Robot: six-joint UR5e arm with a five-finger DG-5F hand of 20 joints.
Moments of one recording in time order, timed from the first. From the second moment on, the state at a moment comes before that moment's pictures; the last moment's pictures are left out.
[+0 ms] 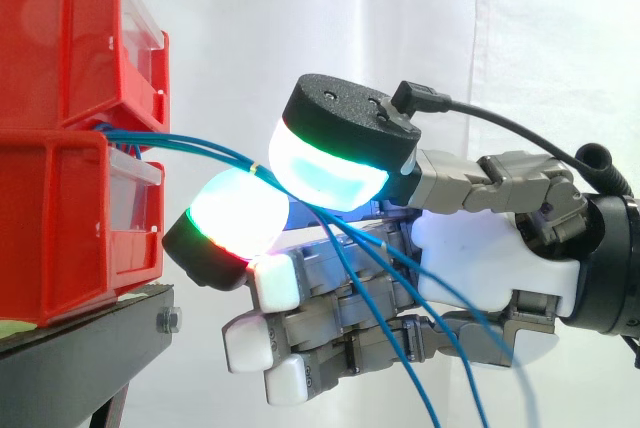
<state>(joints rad) 0.19 -2.35 -1.25 -2.51 -1.28 -0.13</state>
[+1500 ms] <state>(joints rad) 0.19 -2.33 -1.25 -2.61 -1.32 -0.05</state>
